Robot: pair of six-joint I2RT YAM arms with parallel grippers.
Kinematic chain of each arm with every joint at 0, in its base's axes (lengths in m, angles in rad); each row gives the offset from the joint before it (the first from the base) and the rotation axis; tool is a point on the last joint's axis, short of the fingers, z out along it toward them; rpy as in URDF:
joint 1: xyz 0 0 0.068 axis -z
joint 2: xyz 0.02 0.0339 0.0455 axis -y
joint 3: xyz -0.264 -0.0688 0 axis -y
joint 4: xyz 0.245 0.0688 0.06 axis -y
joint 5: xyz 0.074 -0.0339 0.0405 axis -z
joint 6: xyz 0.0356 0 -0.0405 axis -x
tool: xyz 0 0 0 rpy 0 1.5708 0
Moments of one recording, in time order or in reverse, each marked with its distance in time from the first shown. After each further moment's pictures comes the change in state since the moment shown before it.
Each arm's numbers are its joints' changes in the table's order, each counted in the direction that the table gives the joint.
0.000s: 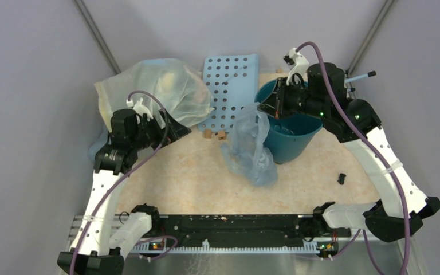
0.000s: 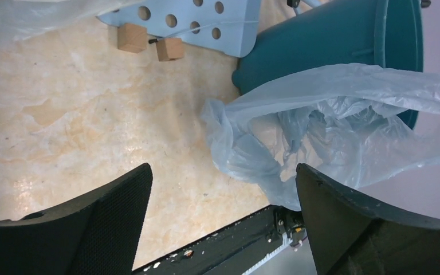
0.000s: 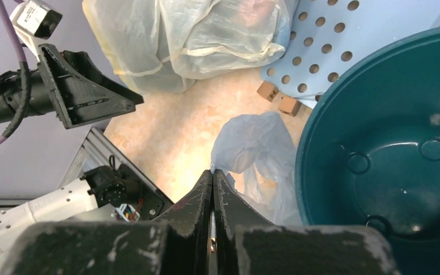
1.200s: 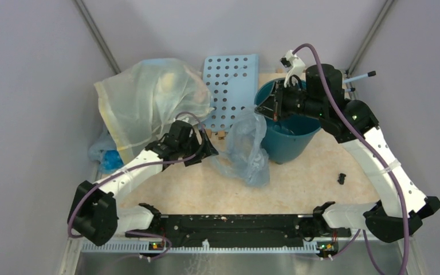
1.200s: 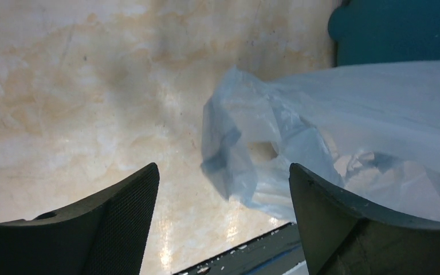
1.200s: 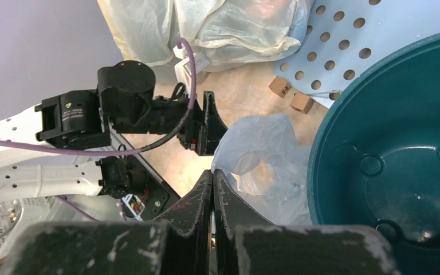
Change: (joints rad) left arm 0.402 -0.319 -0.288 0.308 -0.266 0.209; right arm 0.000 -0.005 -0.033 0.026 -0.066 0.008
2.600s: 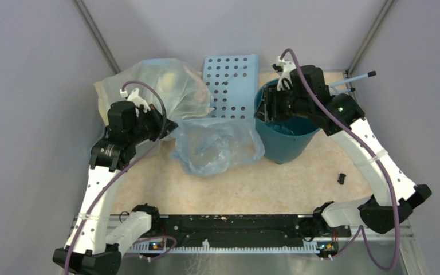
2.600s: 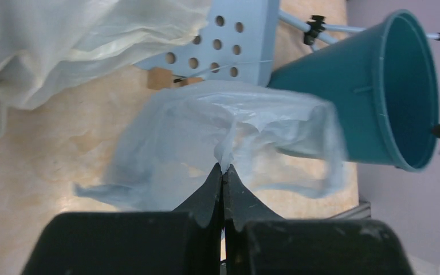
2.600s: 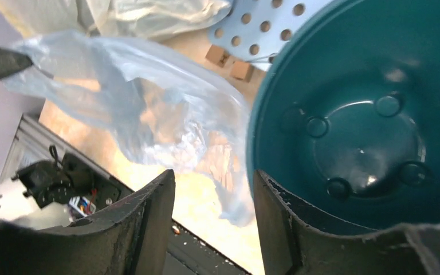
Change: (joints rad) left arm -0.350 0.290 0.409 -0.359 0.071 -0.259; right arm -0.005 -0.054 0.022 -0.137 0.206 0.038
